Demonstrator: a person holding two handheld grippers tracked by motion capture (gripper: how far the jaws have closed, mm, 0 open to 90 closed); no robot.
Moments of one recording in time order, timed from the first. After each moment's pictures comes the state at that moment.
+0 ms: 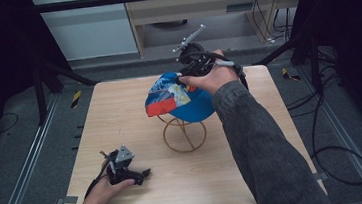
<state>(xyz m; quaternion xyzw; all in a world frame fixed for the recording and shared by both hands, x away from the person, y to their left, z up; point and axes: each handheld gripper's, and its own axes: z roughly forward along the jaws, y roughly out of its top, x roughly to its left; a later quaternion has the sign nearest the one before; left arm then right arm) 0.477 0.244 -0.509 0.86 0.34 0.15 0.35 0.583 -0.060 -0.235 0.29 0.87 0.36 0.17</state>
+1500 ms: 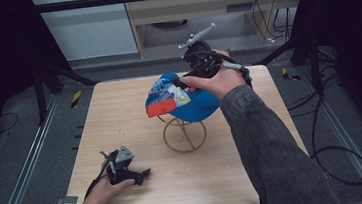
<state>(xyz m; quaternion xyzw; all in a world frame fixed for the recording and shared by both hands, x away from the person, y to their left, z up) 0.476 0.244 -0.509 0.86 0.35 0.15 0.35 0.561 -0.069 -0.222 0.31 0.84 0.40 0.19</state>
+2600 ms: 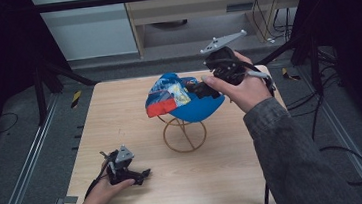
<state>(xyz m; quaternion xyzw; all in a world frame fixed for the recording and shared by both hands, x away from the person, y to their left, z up) 0.476 0.244 -0.509 0.86 0.35 0.15 0.35 0.522 -0.110 -0.219 0.31 0.82 0.43 0.21</state>
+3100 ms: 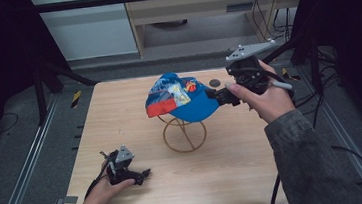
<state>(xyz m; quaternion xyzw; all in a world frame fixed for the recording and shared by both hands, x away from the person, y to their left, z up) 0.476 0.244 -0.509 0.86 0.35 0.15 0.35 0.501 -0.153 -0.231 0.34 0.80 0.44 0.21</state>
